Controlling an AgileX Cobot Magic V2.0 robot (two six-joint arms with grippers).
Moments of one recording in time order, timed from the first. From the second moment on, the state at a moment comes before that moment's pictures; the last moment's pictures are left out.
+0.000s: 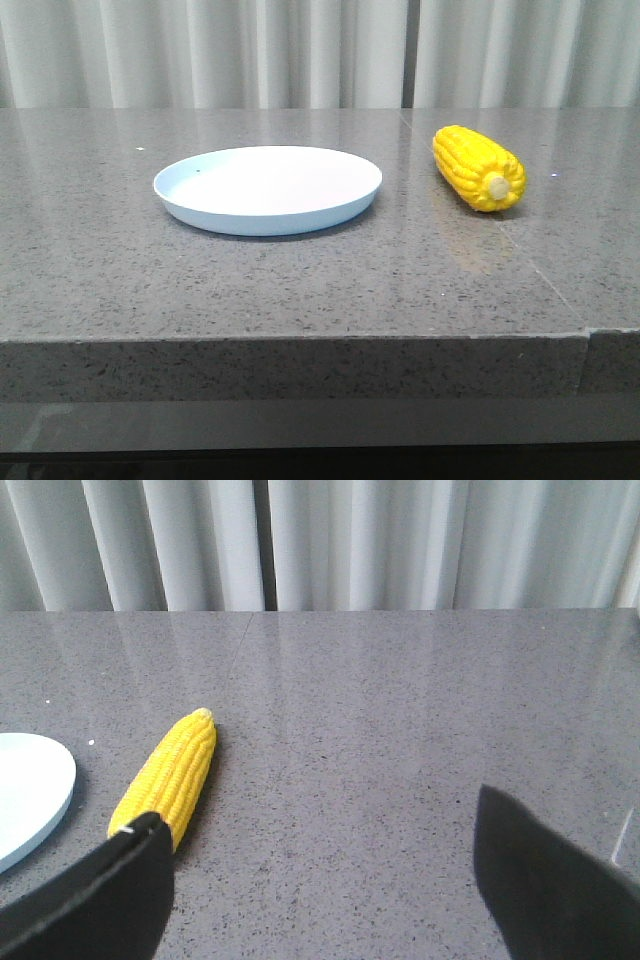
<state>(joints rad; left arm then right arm) -0.24 0.40 -0.54 0.07 0.52 -0.11 0.03 0.35 -0.54 0.00 0.42 0.08</state>
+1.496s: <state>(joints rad) -0.24 0.08 -0.42 0.08 0.51 -0.11 0.03 0.36 -0.54 0.00 0.42 0.08</state>
